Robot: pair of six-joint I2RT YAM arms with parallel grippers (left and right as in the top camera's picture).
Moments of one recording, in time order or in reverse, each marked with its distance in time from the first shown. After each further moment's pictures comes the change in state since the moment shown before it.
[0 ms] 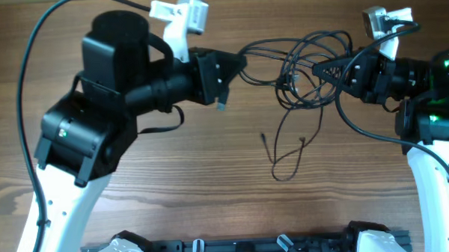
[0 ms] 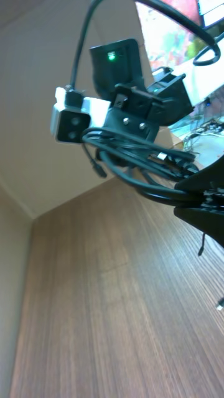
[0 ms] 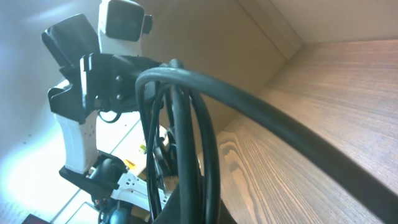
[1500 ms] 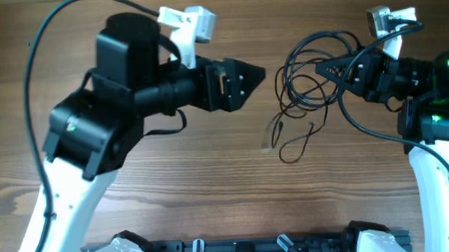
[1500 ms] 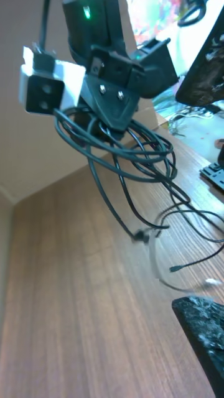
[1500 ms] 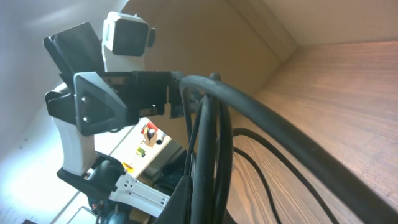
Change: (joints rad) left arm -0.053 0.027 0.000 -0.087 -0.044 0.097; right arm -0.015 0.001 0.000 -0.001 0.000 0.001
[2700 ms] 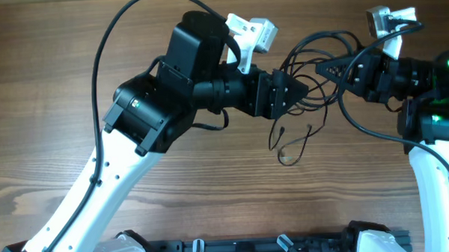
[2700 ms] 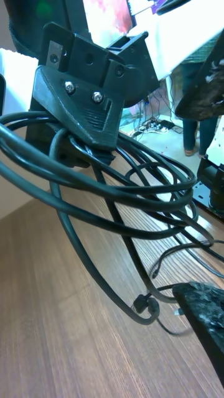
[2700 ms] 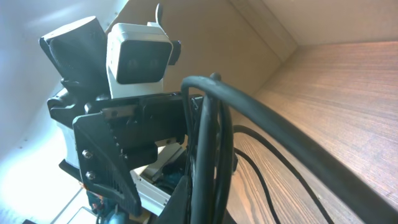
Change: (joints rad) left arm -0.169 0.127 0.000 0.084 0.043 0.005; right arm 0.000 0.000 0.000 0.000 0.000 0.000
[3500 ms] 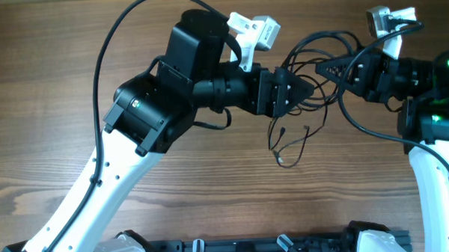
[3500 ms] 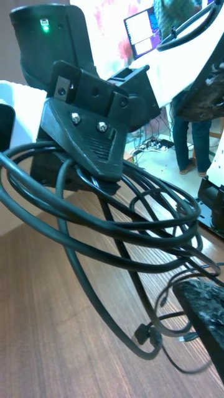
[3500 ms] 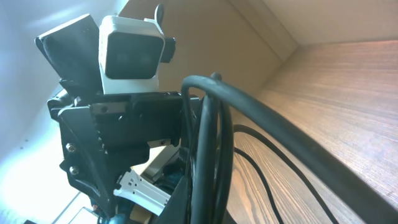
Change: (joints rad) left arm -0.001 0.000 0.000 0.051 0.061 -0.069; right arm 0.000 0.000 0.000 0.000 0.000 0.005
